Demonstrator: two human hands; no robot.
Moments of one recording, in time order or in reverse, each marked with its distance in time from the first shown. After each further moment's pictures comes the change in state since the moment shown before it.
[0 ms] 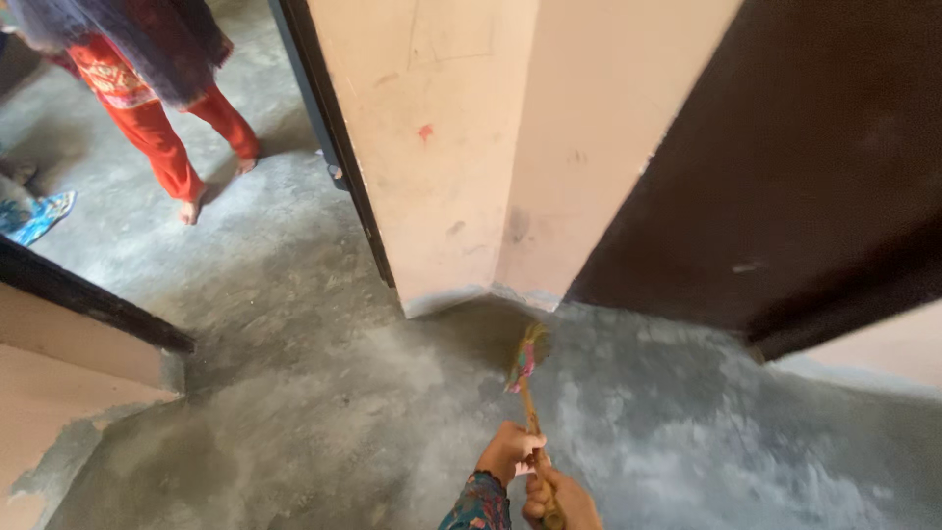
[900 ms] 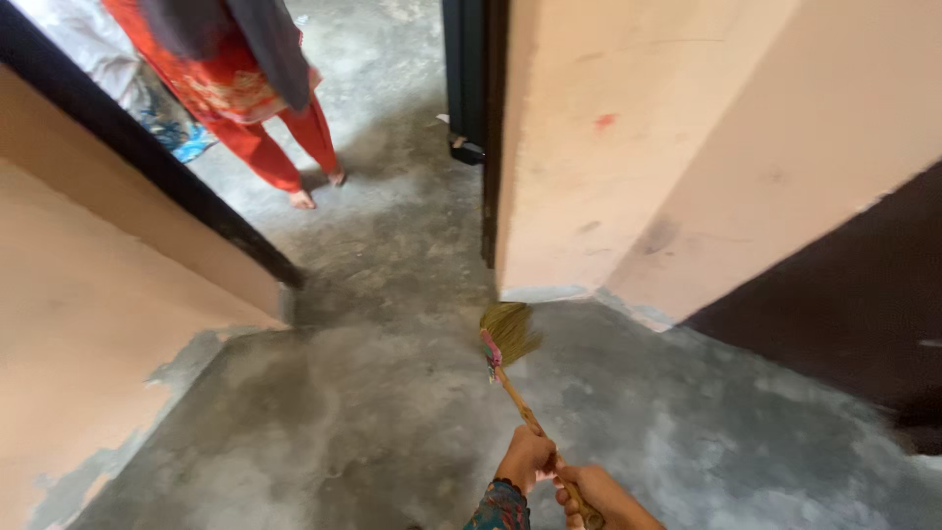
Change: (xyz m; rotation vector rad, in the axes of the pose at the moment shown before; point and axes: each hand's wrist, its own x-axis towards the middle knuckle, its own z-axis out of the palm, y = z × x) left_hand -0.057 0.054 -0.153 -0.141 0.357 -0.003; right_hand 0.046 0.047 0.151 -0.959 0.128 0.262
